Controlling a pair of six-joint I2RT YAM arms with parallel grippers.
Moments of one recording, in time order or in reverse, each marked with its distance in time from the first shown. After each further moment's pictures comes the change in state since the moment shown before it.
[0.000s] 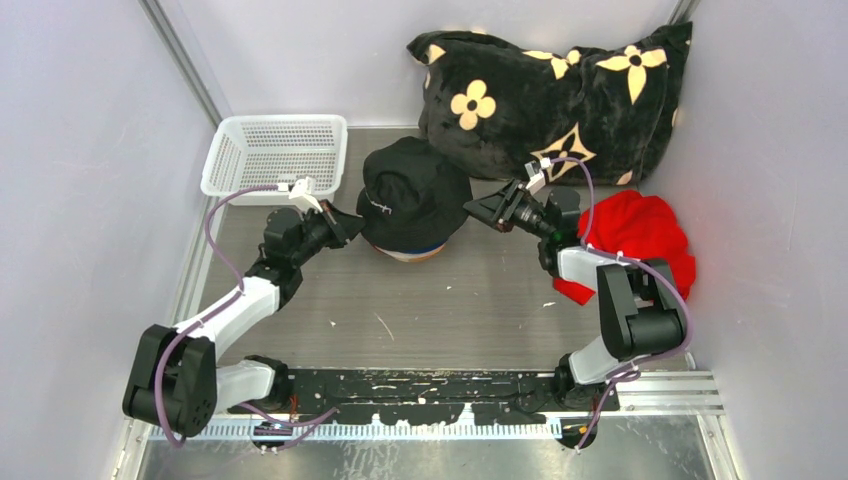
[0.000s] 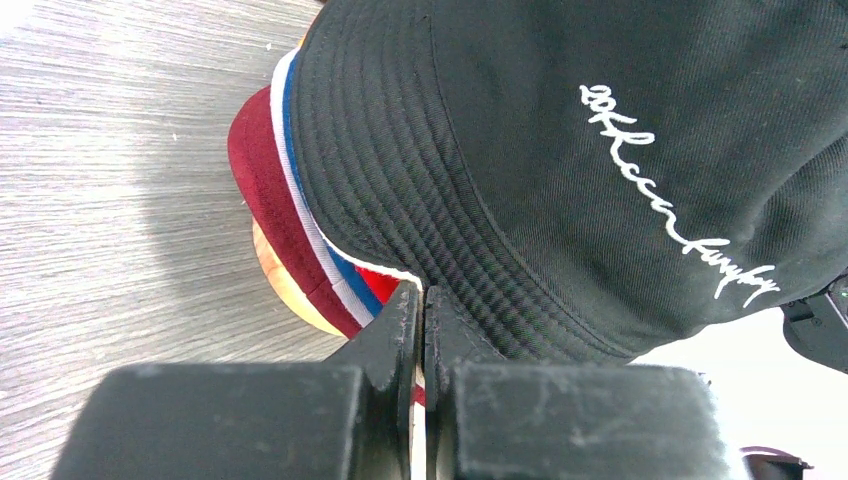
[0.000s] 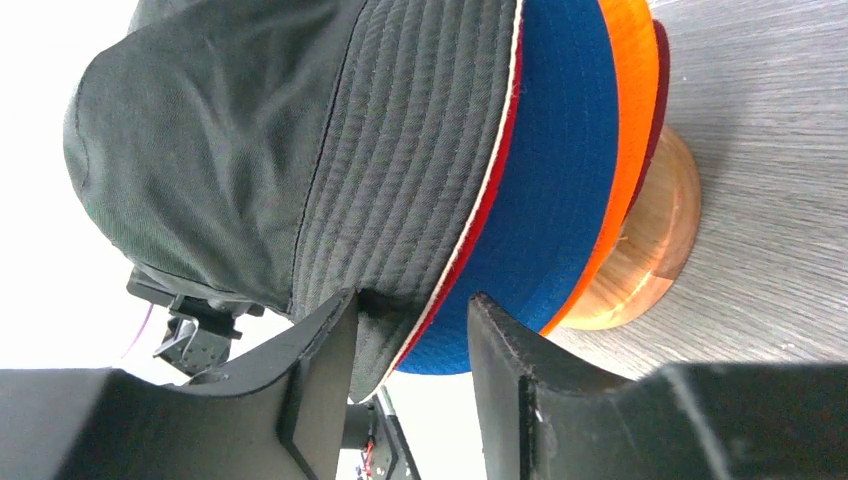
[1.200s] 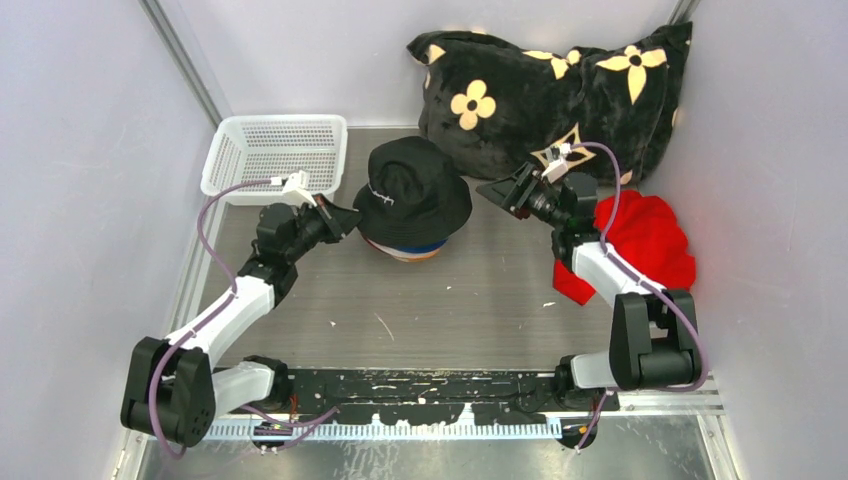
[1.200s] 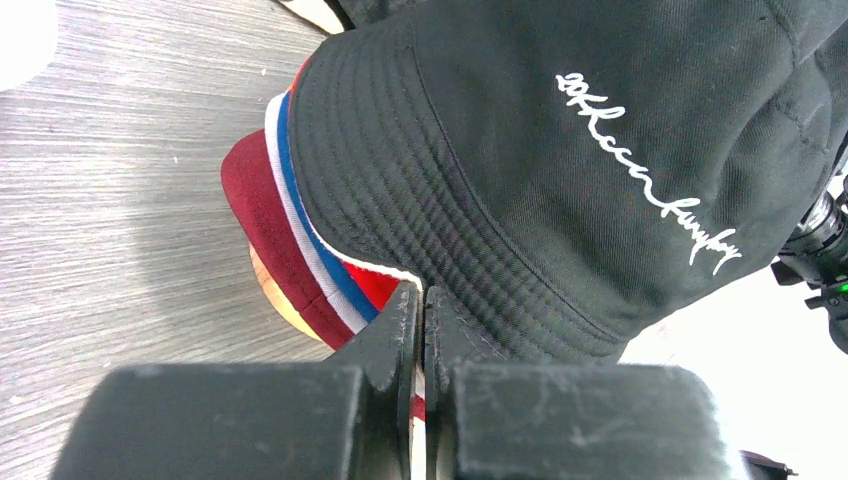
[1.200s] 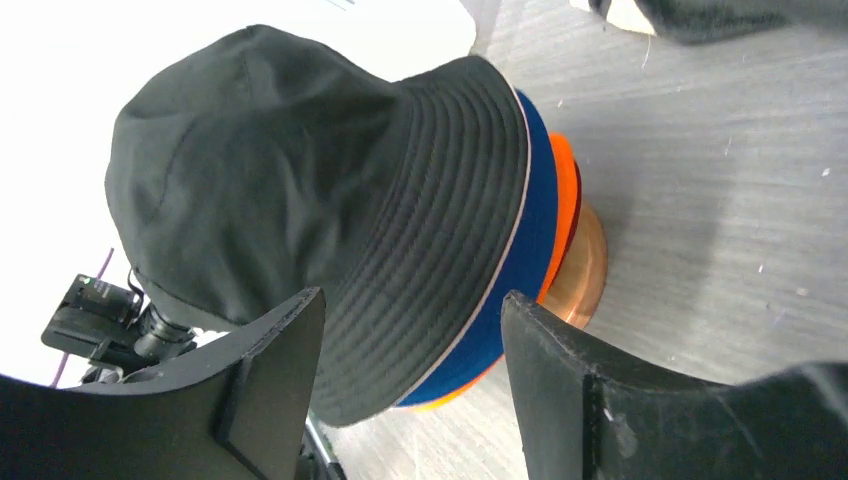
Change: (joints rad) left arm 0.026 -0.042 0.052 -0.072 0.019 0.000; right arm -0.052 -0.137 0.122 -0.307 0.119 -0.189
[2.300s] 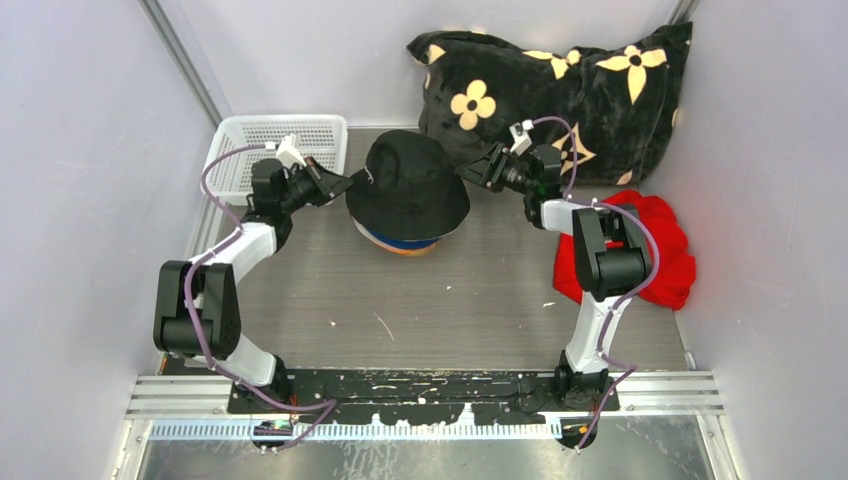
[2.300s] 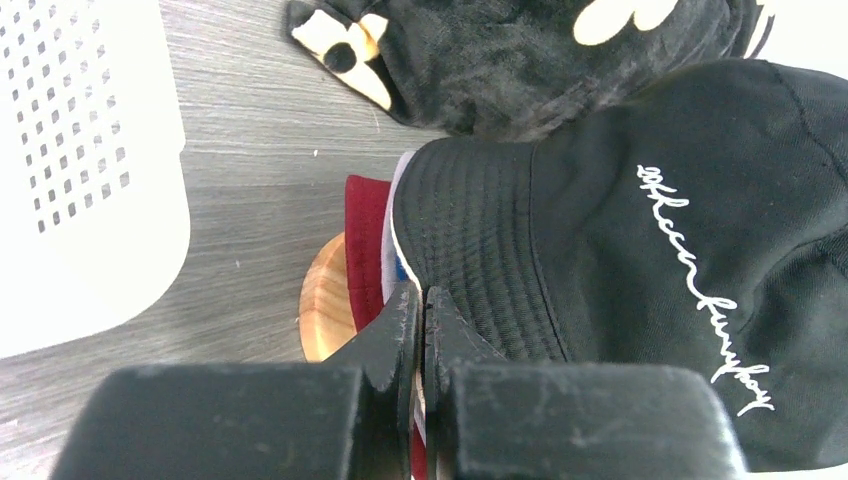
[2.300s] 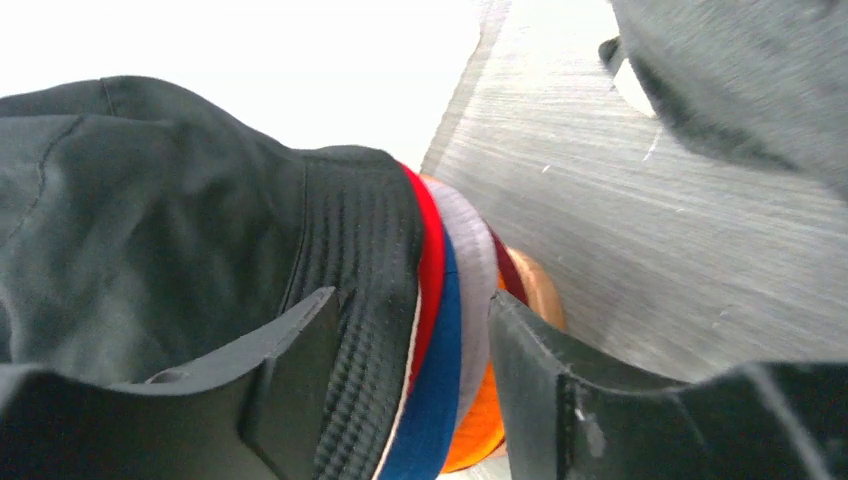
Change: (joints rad) left arm 0.198 0.425 0.326 0.032 0.222 -0.029; right arm 0.052 0.559 0.335 0.248 -0.148 -0.018
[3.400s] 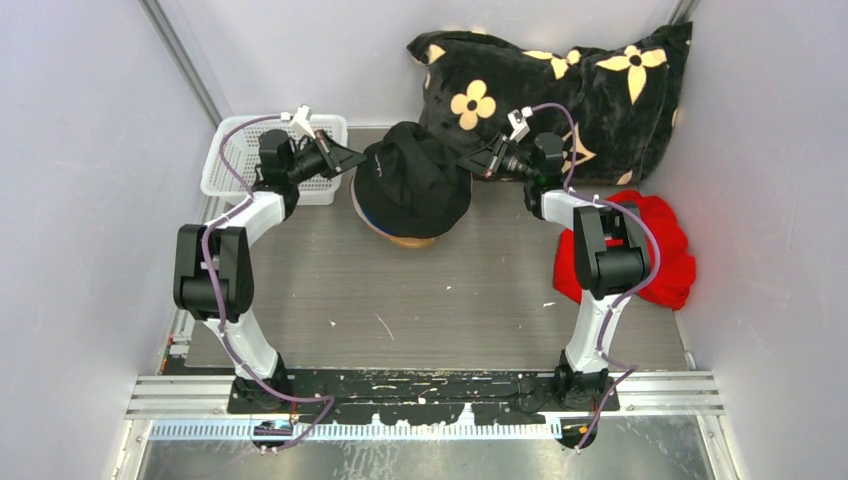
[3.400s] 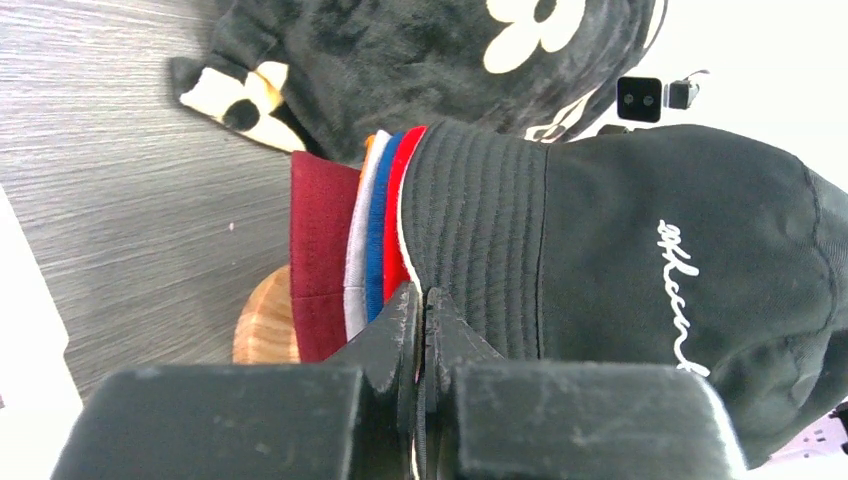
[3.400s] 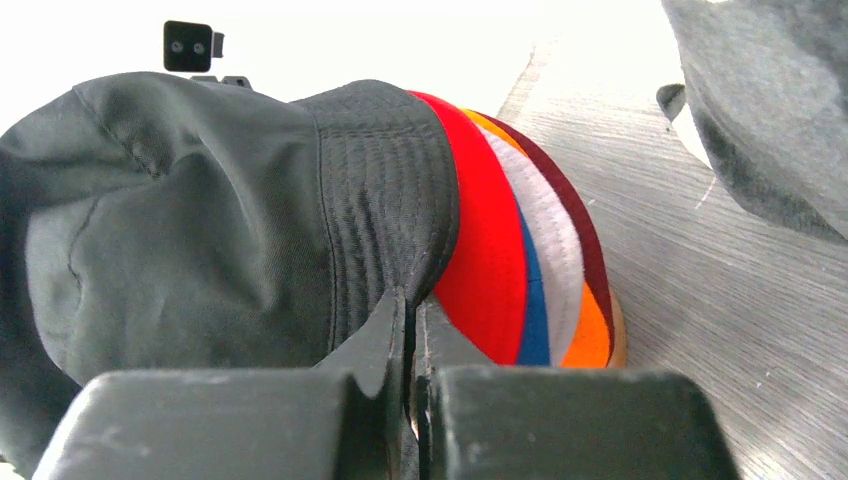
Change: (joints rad) left arm -0.005 0.218 0.268 0.051 0.191 -0.074; right arm -0.012 -0.008 0.098 -0.031 -0.057 0.017
